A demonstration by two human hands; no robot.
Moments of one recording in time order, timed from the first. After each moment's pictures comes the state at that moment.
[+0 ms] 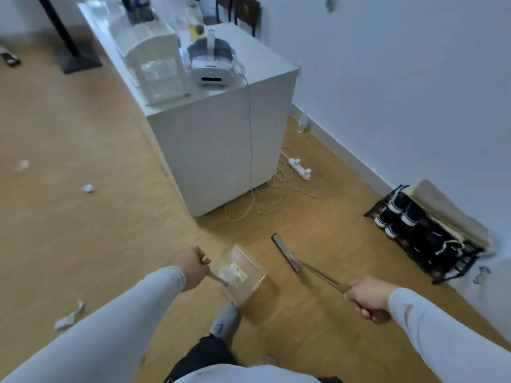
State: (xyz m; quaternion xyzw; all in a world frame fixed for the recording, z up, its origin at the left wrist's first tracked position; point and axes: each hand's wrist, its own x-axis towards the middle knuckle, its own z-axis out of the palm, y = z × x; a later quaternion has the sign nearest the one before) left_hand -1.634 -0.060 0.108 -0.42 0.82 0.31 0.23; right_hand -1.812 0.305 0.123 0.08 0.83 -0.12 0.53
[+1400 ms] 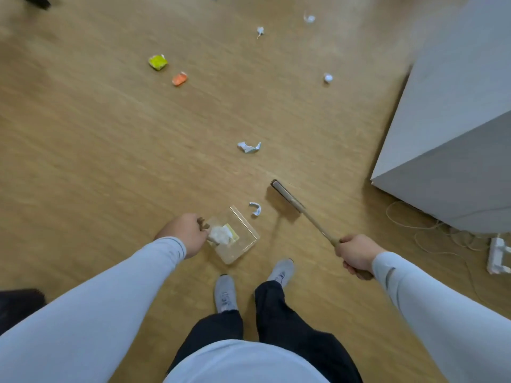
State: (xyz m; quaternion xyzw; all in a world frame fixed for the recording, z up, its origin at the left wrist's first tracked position) left_hand -1.049 -0.073 0.024 -0.76 0.53 0.36 0.12; right_hand -1.417 -0.065 0.075 -0.32 0.79 0.15 0.49
